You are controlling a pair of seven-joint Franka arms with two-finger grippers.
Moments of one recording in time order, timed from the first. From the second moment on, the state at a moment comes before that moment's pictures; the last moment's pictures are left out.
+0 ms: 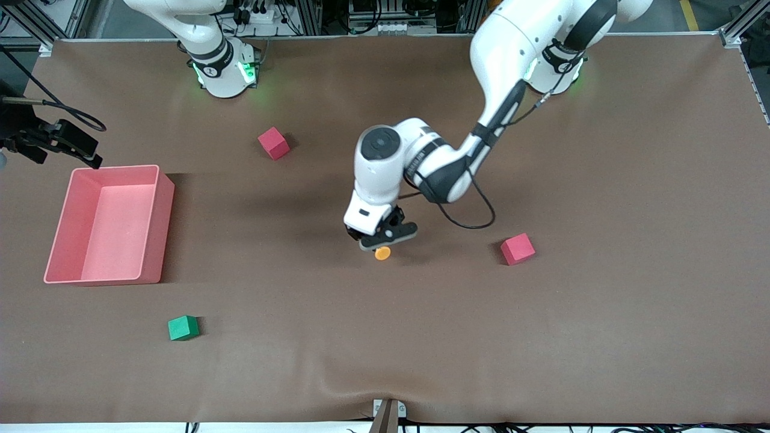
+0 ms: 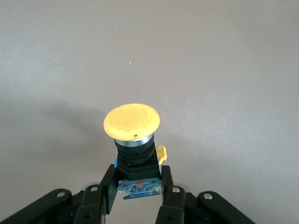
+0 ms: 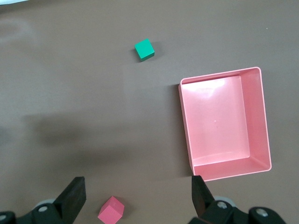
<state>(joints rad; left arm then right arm) -0.71 0.84 -0.17 -1.22 0.39 2.24 -1.38 -0.04 0.01 0.08 -1.48 -0.02 1.53 0.16</state>
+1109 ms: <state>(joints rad) -0.88 0.99 -0.10 -1.29 1.29 2.29 -1.99 -0.04 0.01 0.08 -1.48 -0.02 1.53 0.16</state>
